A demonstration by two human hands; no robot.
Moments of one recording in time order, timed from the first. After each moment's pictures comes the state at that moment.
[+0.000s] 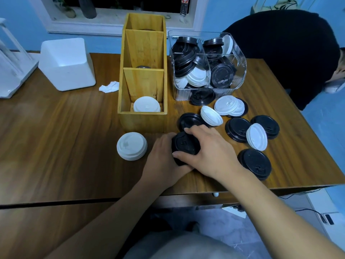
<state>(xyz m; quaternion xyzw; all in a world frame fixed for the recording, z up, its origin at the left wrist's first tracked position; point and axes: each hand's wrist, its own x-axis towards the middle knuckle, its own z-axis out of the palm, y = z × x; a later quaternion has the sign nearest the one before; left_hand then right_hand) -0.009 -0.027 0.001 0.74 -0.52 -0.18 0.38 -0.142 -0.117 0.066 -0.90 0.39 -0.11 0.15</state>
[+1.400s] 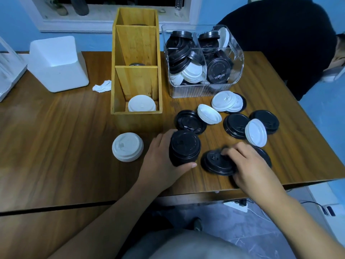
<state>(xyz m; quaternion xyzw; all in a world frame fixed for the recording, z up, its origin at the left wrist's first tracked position) -0.008 -0.027 0.006 0.74 -0.55 -0.18 0.35 -0.250 -0.131 0.027 -0.93 0.34 -0.13 0.07</state>
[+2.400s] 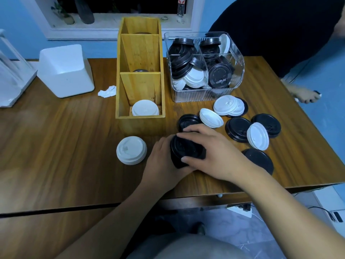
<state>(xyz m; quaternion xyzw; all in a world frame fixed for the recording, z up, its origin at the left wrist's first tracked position) -0.008 -0.028 0.004 0.73 -0.54 -0.16 0.38 -0.157 -0.133 0.075 -0.92 0.27 -0.11 0.25</state>
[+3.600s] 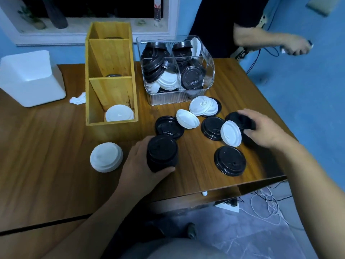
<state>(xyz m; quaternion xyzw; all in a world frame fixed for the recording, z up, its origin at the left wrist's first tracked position) -0.007 -0.030 0.005 0.74 -0.54 -0.18 0.35 -0.312 -0.269 0.065 -0.81 0.55 -0.04 0.22</state>
